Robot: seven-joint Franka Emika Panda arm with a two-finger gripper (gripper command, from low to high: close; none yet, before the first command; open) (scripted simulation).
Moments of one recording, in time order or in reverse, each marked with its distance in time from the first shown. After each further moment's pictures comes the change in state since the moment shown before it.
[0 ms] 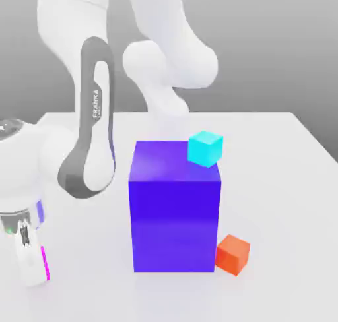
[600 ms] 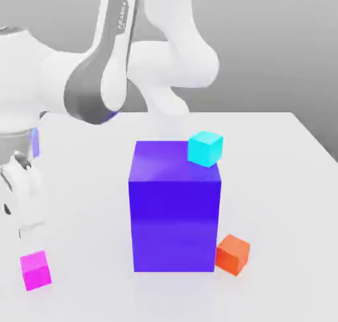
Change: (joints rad) arm 0.051 -0.141 -0.017 0.002 -0.050 -0.077 -0.004
